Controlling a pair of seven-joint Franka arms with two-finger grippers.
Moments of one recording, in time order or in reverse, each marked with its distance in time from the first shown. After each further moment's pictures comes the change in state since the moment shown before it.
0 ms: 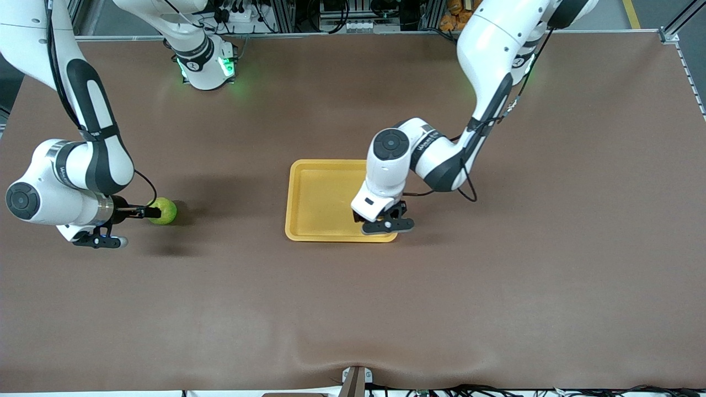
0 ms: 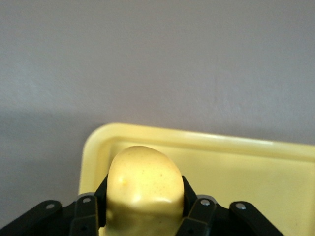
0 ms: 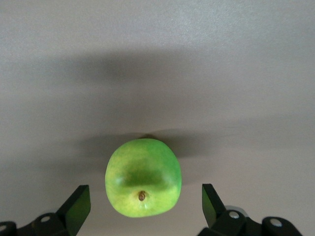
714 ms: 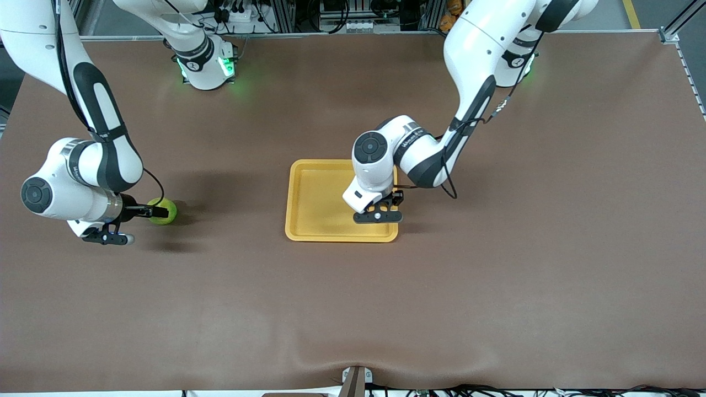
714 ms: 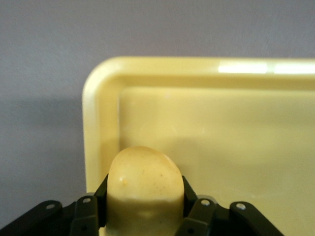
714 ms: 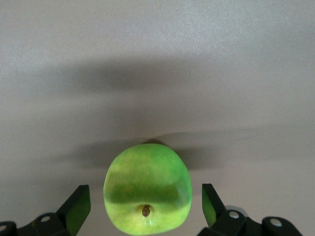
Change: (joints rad) left arm -0.050 0.039 0.001 0.004 0.000 -0.158 0.066; right arm 0.000 0.000 0.004 -0.076 0.032 0.110 -0.001
